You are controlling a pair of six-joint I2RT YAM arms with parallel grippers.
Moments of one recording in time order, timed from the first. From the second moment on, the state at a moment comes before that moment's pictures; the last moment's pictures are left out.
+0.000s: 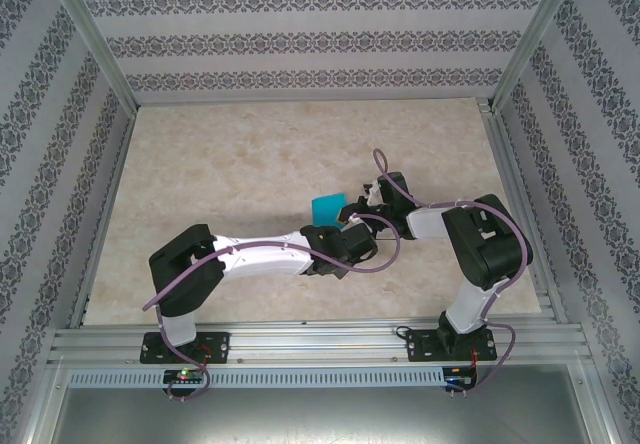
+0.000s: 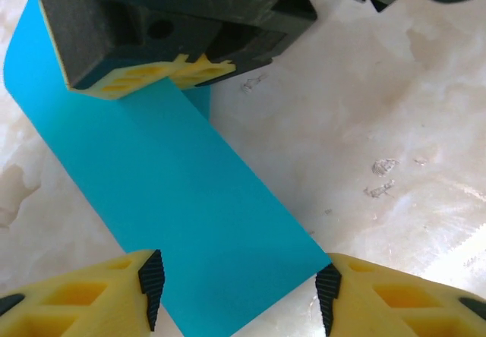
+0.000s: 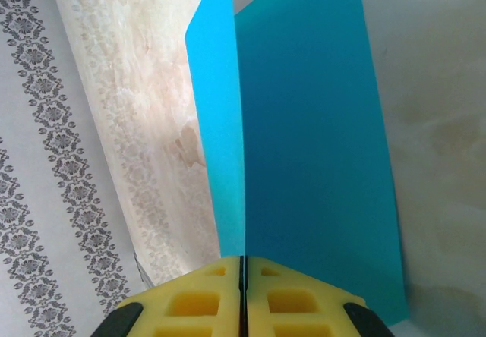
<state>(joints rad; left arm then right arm) -1.11 1.83 1.24 -0.57 -0.39 -0.28 0.37 1.76 0.71 0.25 -0.73 1.02</state>
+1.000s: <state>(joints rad) -0.70 1.68 1.02 -0.38 0.35 -0.38 0.32 1.48 0.82 -0.18 -0.58 0.80</state>
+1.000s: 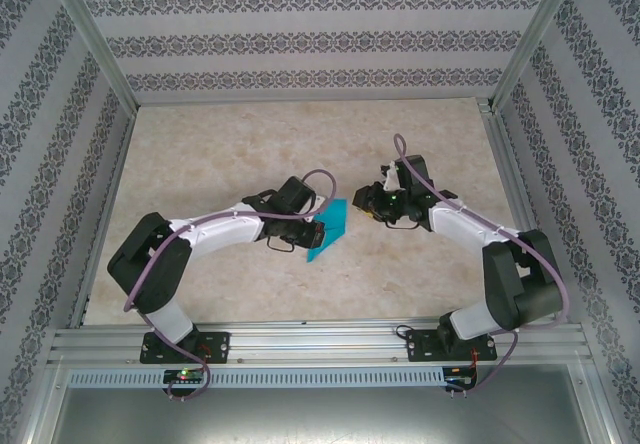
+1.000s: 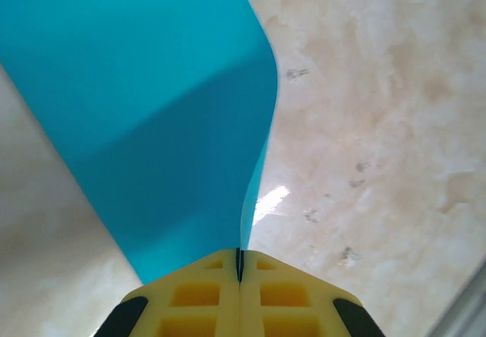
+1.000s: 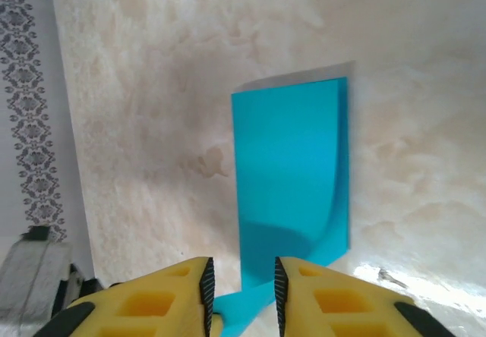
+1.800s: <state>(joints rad) -0.62 1.77 1.03 -0.37 0.54 -0.39 0.44 1.90 1.14 -0.39 -0.48 0.65</state>
